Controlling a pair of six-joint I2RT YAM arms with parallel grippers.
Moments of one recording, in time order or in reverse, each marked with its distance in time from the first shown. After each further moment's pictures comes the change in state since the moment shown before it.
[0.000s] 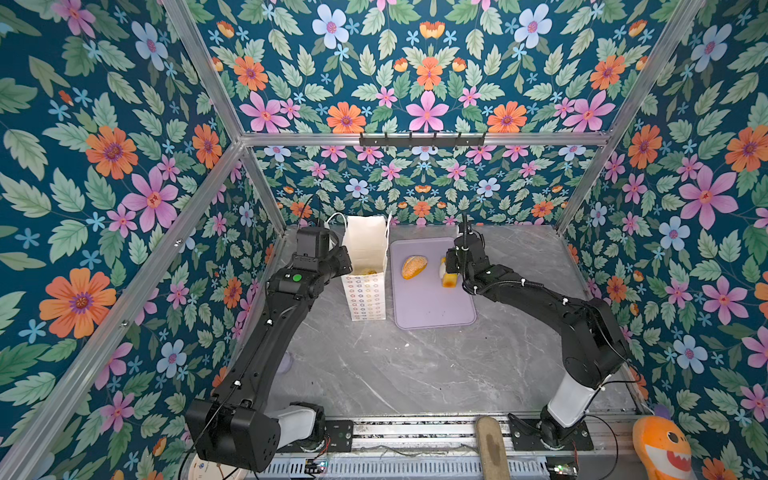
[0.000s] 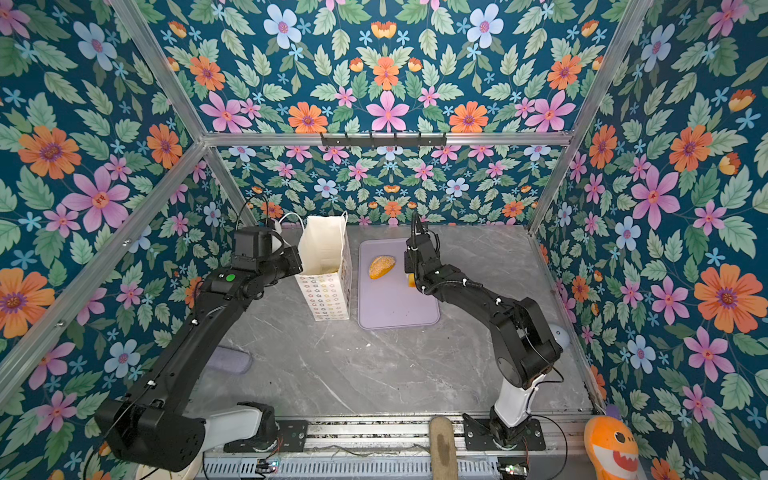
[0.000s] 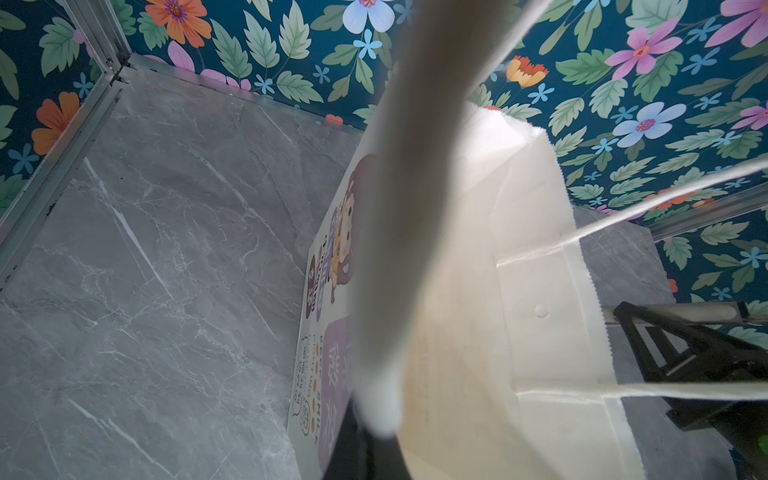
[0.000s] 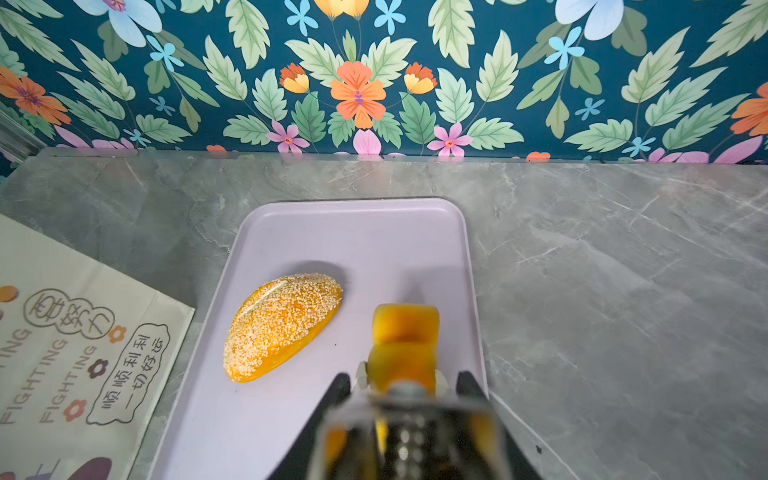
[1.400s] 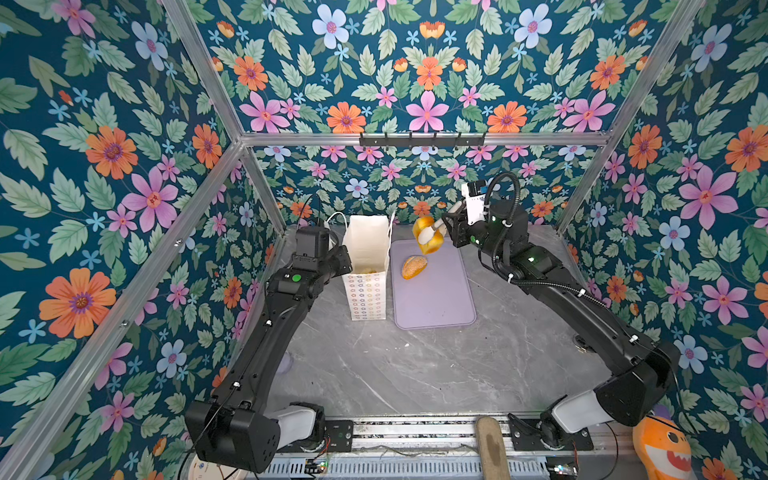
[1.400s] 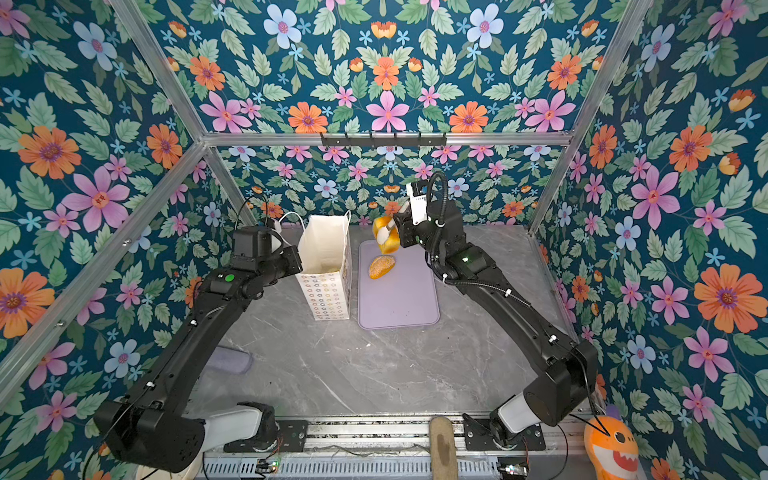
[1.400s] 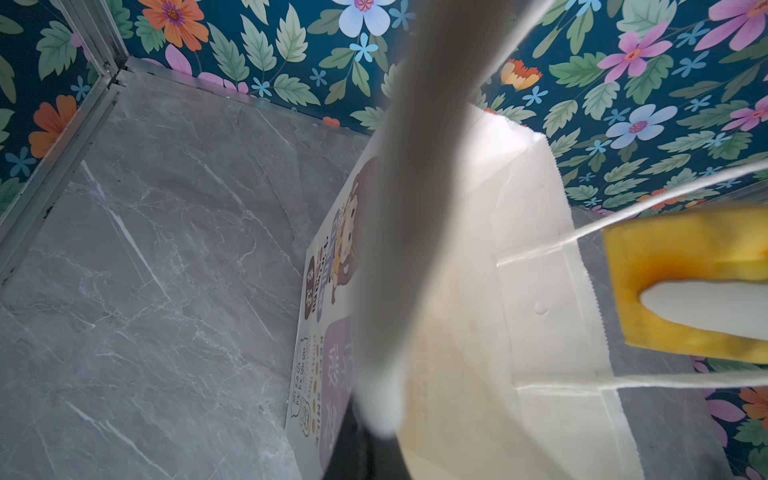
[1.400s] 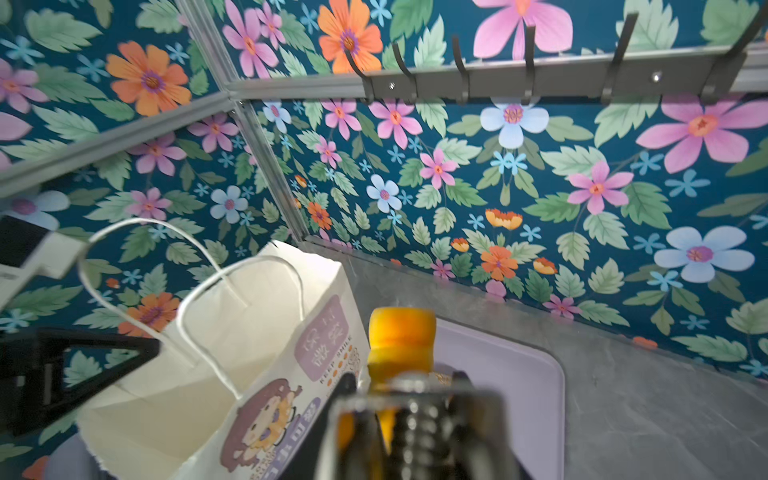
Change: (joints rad) left arm 0.000 -0.003 0.006 0.000 0.005 0.001; right arm 0.018 -0.254 0.293 -0.156 -0.369 -0.130
